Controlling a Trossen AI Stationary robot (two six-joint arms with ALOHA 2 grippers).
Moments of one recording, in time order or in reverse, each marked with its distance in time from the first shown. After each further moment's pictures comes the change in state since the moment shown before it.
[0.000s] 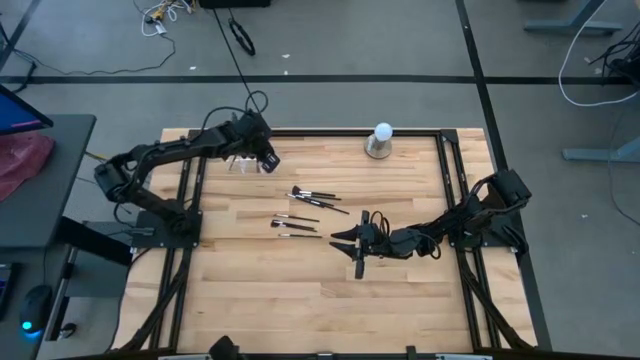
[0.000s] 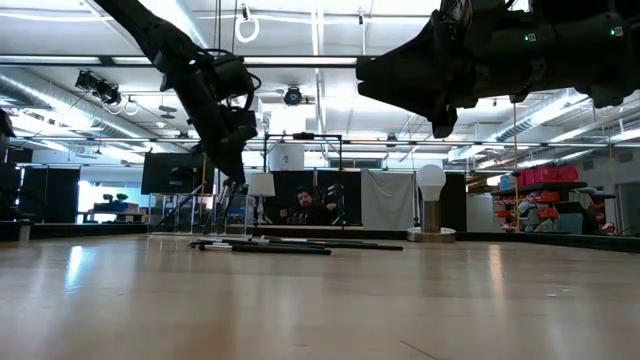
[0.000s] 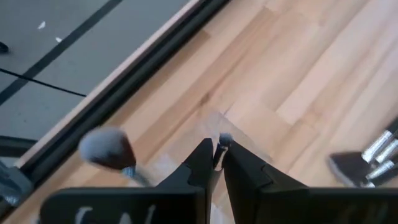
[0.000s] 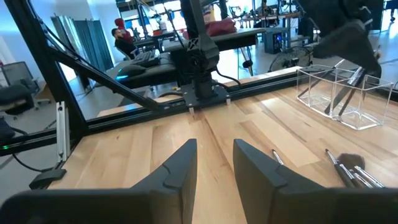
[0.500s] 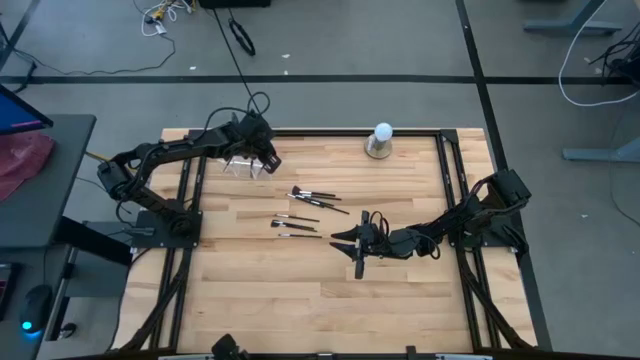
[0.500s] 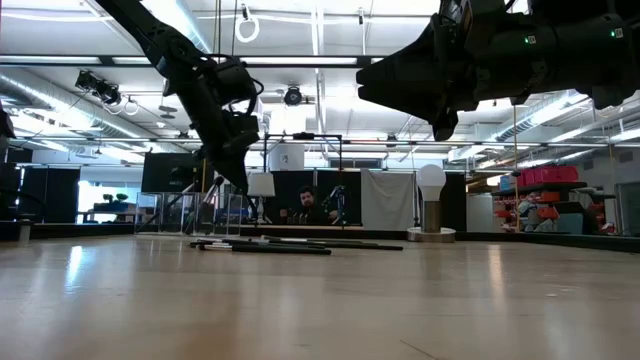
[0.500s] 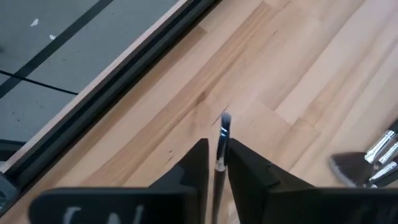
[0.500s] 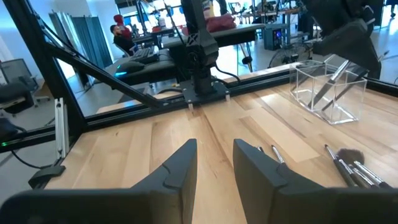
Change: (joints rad) left arm 0.000 0.024 -0.002 0.024 0.013 0.003; right arm 0.000 0.001 0.000 -0.017 0.000 0.010
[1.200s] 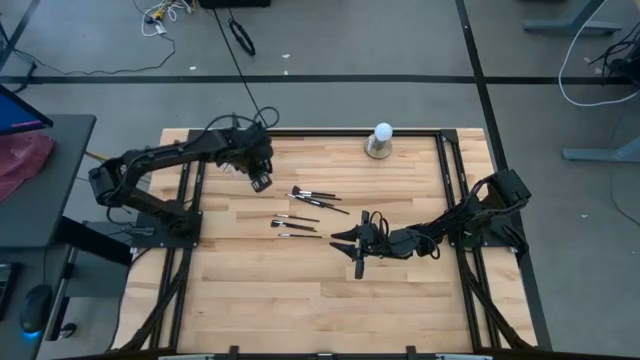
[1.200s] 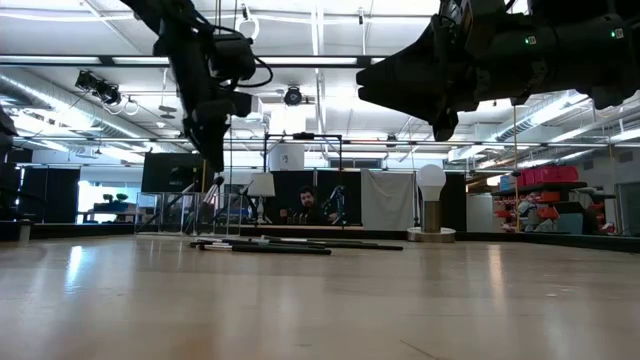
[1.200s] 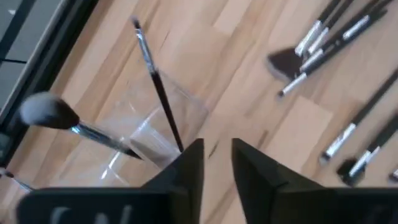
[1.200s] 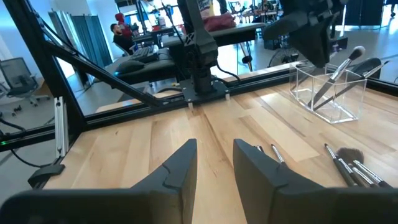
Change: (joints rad) left arm -0.154 -0.089 0.112 -0.449 -0.008 0.046; right arm 0.000 0.000 0.000 -0.004 0.000 0.000
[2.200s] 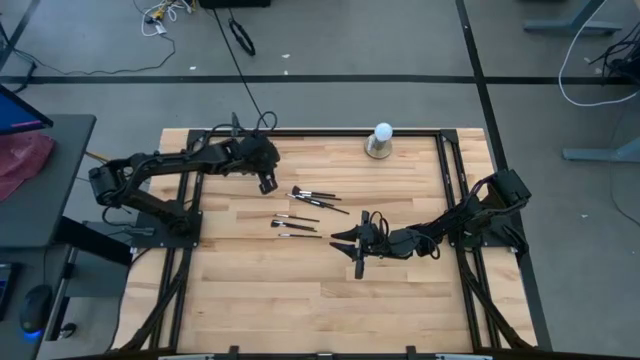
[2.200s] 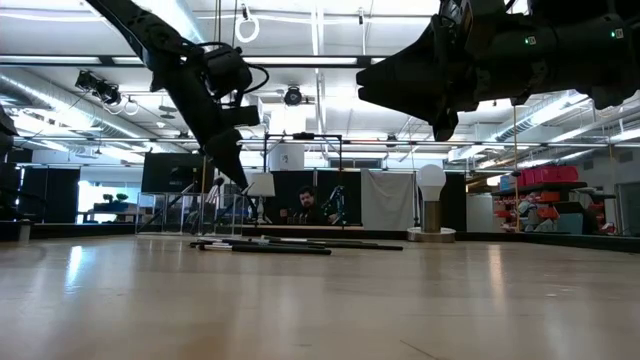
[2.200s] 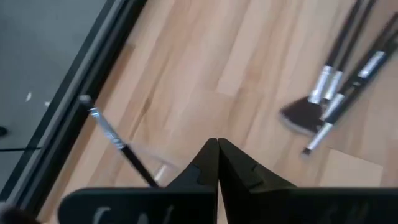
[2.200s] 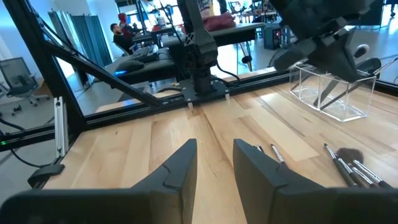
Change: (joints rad) left arm -0.024 -0.004 -0.226 0.499 -0.003 0.194; right arm 0.000 0.000 0.000 -0.001 0.000 0.000
